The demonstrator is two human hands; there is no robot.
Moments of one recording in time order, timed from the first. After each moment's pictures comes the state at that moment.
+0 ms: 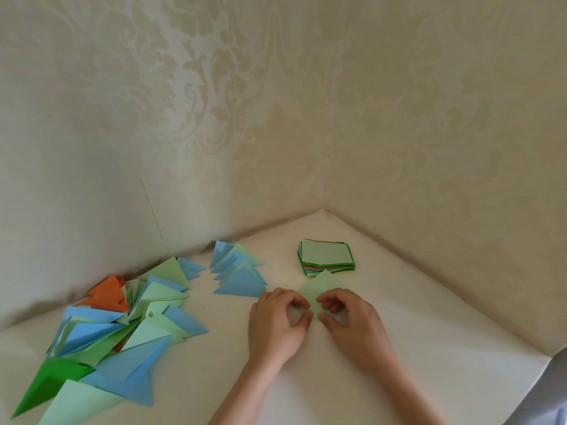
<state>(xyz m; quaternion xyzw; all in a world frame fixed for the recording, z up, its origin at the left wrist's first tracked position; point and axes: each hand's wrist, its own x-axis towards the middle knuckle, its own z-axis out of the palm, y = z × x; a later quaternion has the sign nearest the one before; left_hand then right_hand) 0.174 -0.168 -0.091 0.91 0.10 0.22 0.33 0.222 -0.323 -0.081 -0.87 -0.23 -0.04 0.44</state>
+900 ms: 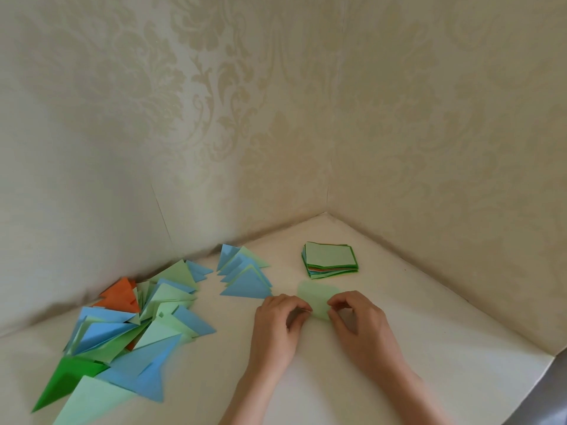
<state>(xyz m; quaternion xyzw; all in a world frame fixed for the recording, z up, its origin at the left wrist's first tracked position) 0.162 -0.165 -0.093 0.88 0.05 0.29 0.36 0.213 -0.333 -0.082 -0.85 -0.27 -0.13 0.43</state>
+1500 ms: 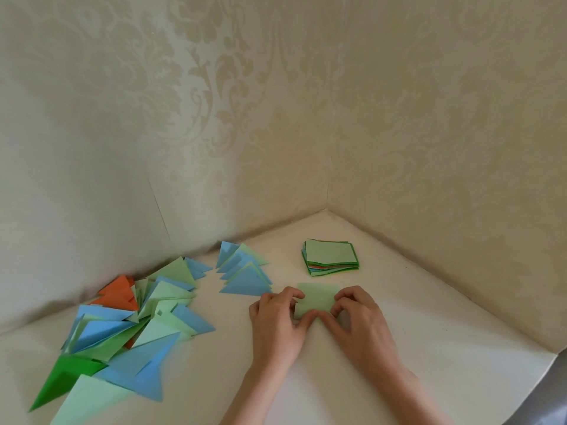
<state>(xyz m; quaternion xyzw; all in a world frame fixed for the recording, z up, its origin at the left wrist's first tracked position) 0.165 -0.173 -0.088 0.91 0.13 0.27 0.30 0.216 -0.327 -0.090 -0.88 -0.25 -0.14 0.37</state>
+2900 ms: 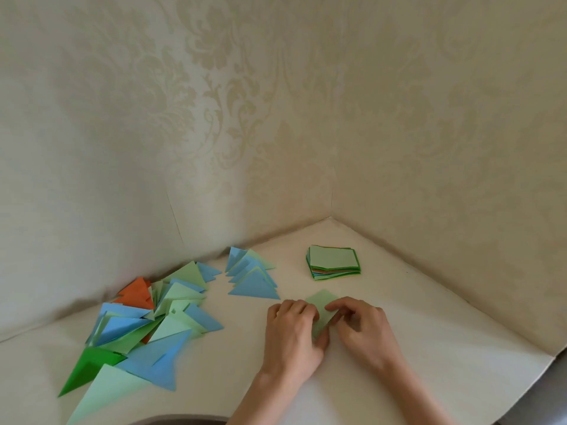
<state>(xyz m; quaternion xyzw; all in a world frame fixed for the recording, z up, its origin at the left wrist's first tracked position) 0.143 -0.192 -0.074 0.95 0.03 0.27 0.15 0.201 -0.336 -0.065 -0.85 -0.23 -0.03 0.47</state>
